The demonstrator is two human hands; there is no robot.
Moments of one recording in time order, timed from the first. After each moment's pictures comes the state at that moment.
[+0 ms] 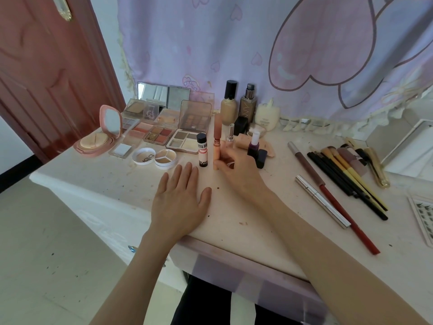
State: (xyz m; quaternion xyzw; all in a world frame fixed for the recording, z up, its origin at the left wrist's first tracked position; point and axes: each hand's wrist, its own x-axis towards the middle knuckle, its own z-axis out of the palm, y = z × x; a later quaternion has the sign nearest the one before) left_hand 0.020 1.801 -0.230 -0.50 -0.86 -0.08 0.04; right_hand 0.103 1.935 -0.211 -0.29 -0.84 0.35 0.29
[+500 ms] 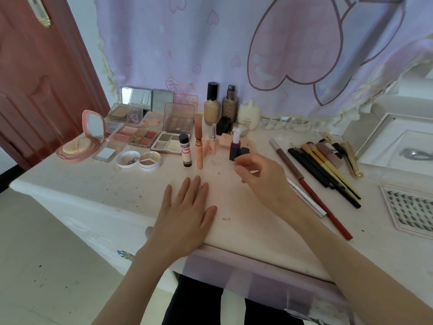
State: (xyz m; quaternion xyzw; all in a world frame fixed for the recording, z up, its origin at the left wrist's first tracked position) left_hand 0.058 1.788 -0.222 -0.59 -0.80 -0.05 -0.04; right_hand 0.184 1.922 -0.188 -0.34 -0.80 0.36 0.34
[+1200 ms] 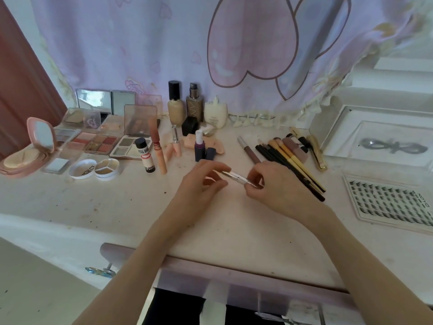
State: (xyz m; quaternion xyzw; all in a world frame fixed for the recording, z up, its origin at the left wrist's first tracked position) left_hand 0.094 1.877 -0.214 -0.63 -0.58 -0.49 -0.17; right_hand 0.259 1.953 -0.178 -0.40 -0.90 0.13 0.14
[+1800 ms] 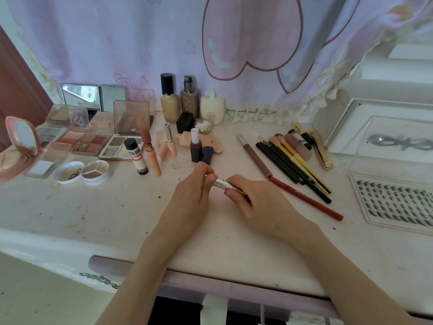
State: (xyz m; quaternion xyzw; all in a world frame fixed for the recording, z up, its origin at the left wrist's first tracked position) left_hand 0.099 1.870 -0.211 -0.60 -0.65 -0.45 -0.14; right_hand 0.244 1.938 -0.202 -0.29 -0.92 0.18 0.18
